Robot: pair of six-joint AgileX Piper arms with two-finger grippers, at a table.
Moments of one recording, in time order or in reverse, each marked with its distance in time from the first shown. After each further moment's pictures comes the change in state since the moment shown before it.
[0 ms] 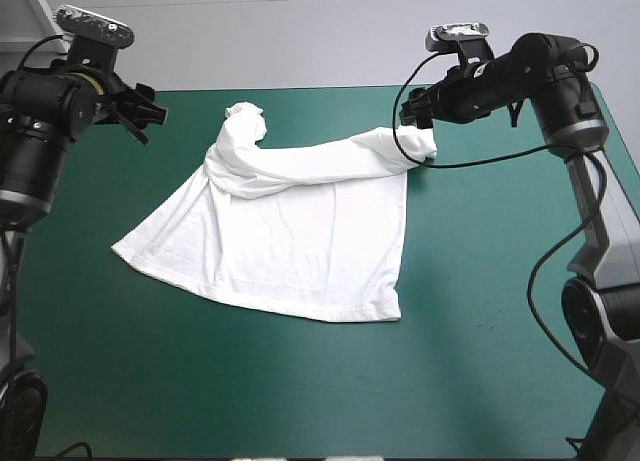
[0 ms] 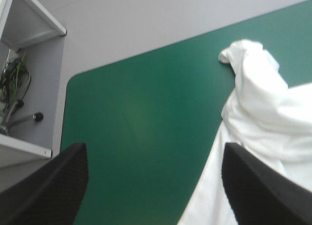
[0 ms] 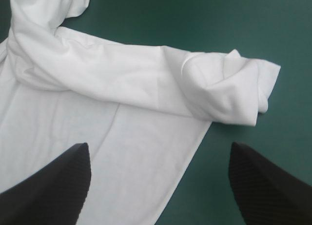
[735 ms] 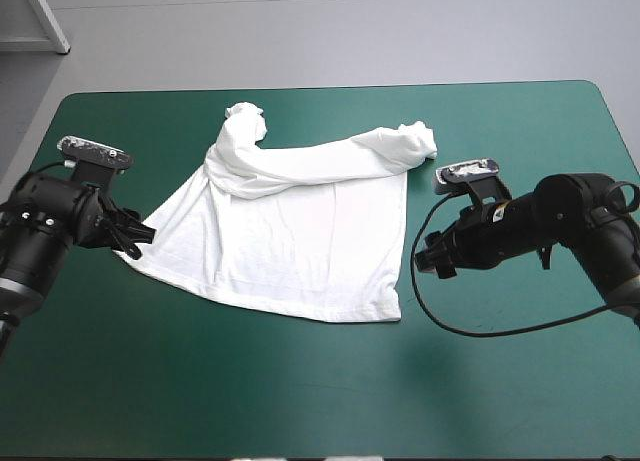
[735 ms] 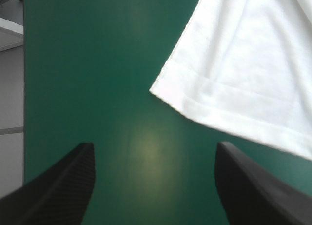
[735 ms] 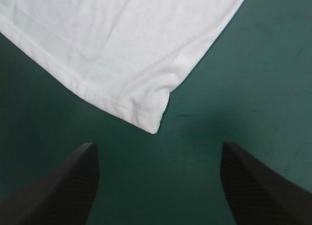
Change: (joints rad) left arm 0.001 -0.273 0.616 0.083 0.088 -0.145; right arm 0.131 -0.596 0.871 -0.028 -0.052 0.017
